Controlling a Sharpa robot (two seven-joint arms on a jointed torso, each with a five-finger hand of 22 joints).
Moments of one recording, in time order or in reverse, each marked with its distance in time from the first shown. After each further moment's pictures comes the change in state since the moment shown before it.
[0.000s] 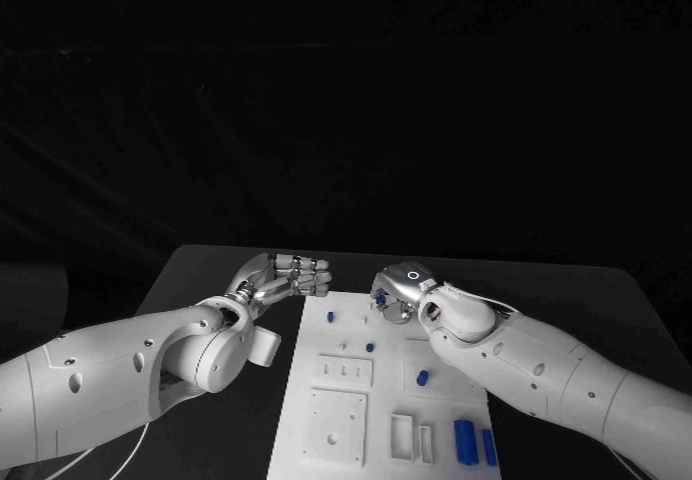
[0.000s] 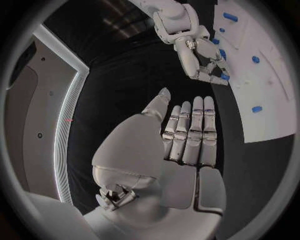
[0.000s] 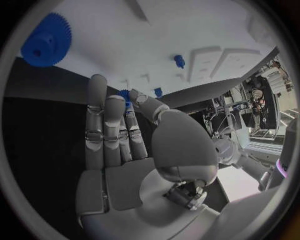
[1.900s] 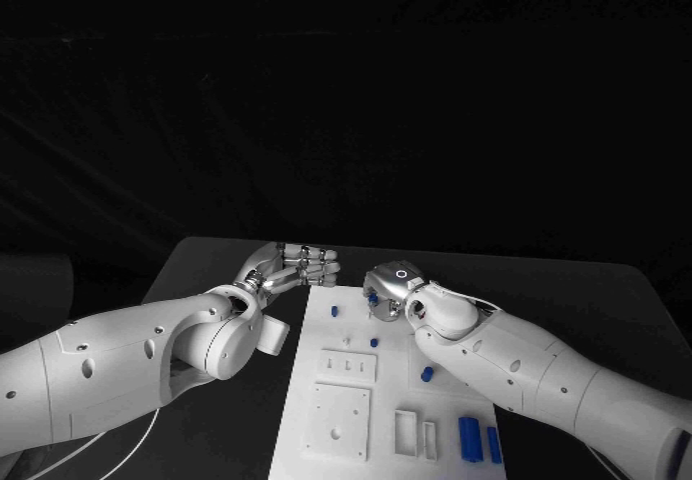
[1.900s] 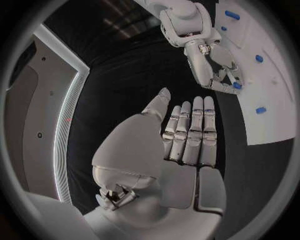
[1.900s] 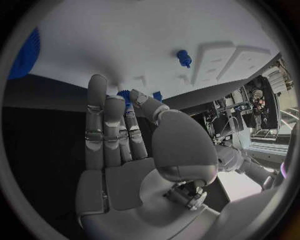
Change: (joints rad) left arm 0.023 0.024 0.001 -0.011 0.000 0.003 -0.004; left_hand 0.000 0.000 -0.003 -0.003 0.000 -0.003 0.004 0.000 0.000 -0.004 0.004 0.000 0.000 0.000 0.000 0.000 0.000 0.000 0.000 0.000 0.000 0.000; right arm 0.004 0.092 0.002 -0.095 -0.029 0.003 -0.014; right_hand -0.007 0.001 -0.005 0.000 0.004 -0.003 0.003 0.000 0.000 -0.004 -0.003 0.000 0.000 0.000 0.000 -0.001 0.002 0.000 0.000 0.000 -0.023 0.022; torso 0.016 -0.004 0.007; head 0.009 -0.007
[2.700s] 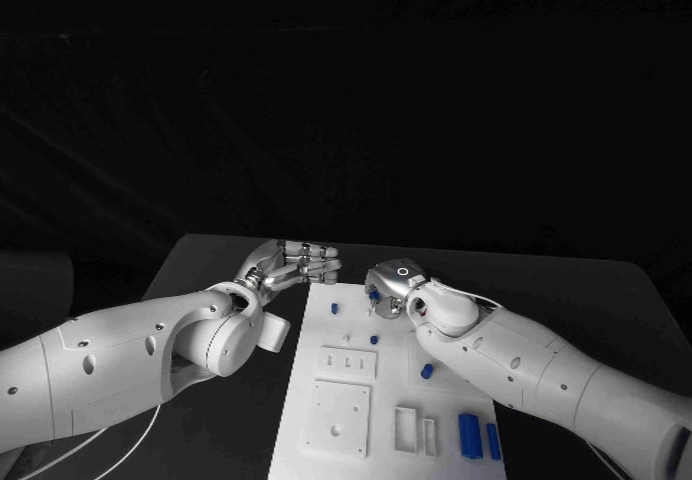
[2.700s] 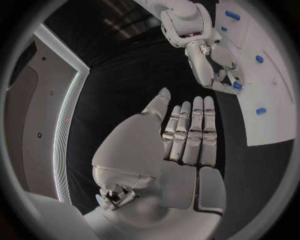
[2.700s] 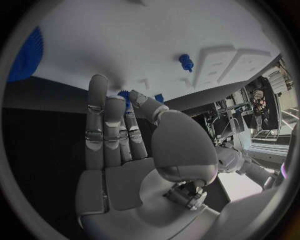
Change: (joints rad) left arm 0.001 0.000 0.000 0.000 0.000 0.002 -0.001; left_hand 0.000 0.000 0.000 0.000 0.000 0.000 0.000 0.000 0.000 0.000 0.000 0.000 0.000 0.000 0.000 0.000 0.000 0.000 0.000 0.000 0.000 0.000; right arm 0.001 0.002 0.000 -0.010 -0.004 0.008 -0.001; right_hand 0.000 0.000 0.000 0.000 -0.005 -0.019 0.005 0.000 0.000 -0.024 0.009 -0.002 -0.001 0.000 0.000 0.000 0.000 0.013 0.000 0.000 -0.012 0.010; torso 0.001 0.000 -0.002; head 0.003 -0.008
